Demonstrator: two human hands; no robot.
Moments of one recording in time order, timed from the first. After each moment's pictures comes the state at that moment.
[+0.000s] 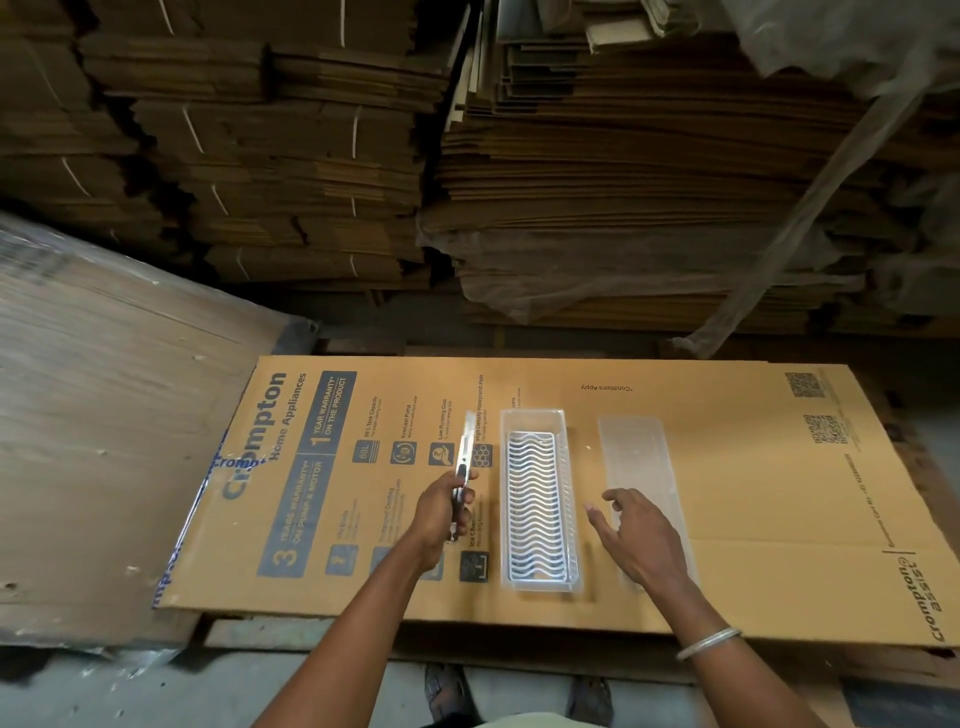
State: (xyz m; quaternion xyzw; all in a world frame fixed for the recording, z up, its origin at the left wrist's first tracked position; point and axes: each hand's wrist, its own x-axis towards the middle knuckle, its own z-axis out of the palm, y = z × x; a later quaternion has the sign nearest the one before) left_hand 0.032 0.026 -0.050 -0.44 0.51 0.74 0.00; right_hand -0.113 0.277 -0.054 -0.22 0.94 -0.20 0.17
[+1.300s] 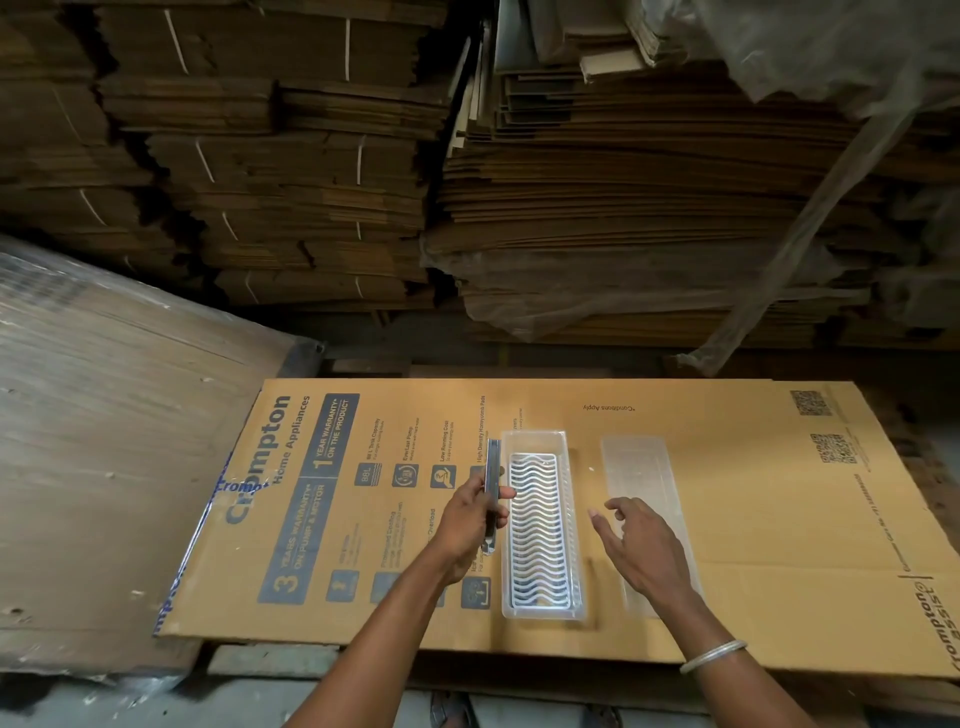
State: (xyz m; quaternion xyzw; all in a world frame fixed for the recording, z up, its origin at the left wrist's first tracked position) left_hand 0.005 0.047 -0.021 -0.37 0.56 0.75 0.00; right_hand -0.126 0.269 -0.051 -0.21 0.94 -0.23 0.16
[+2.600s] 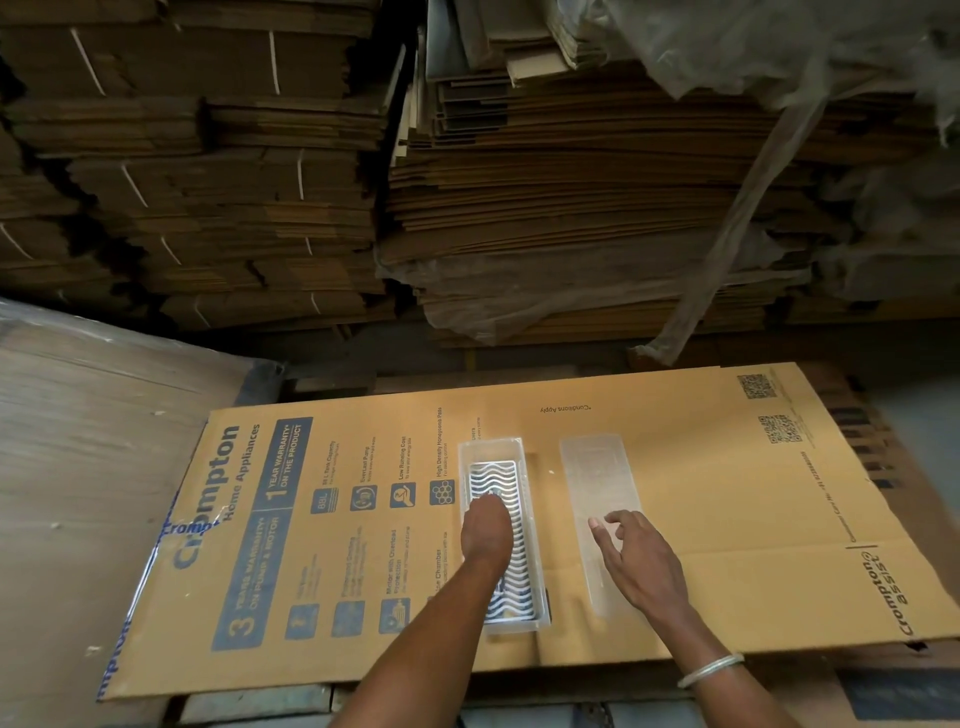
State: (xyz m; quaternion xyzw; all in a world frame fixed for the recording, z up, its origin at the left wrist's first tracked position) left_hand -0.074 0.107 -0.070 -0.39 0.88 0.27 0.10; right_hand -0.138 0.318 -0.062 -0.15 0.95 -0.24 0.14
